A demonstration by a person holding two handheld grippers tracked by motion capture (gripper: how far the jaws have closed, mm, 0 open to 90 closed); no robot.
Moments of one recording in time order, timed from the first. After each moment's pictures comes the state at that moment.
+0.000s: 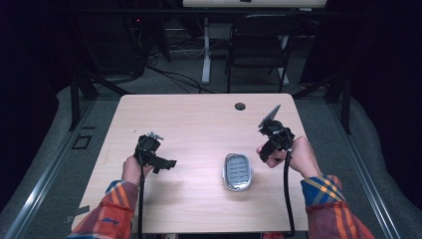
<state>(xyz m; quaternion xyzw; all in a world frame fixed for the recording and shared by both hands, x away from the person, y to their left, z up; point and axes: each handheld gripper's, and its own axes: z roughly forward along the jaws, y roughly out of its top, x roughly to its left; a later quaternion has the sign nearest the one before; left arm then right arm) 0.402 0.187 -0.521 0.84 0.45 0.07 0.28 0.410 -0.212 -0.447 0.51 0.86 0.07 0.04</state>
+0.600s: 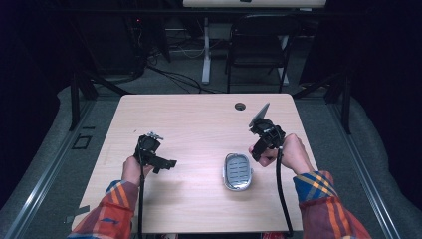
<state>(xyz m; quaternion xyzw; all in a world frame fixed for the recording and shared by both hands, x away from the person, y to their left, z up) 0.402 0.187 -0.521 0.84 0.45 0.07 0.28 0.416 -0.187 -0.445 0.48 0.88 0.06 0.03</state>
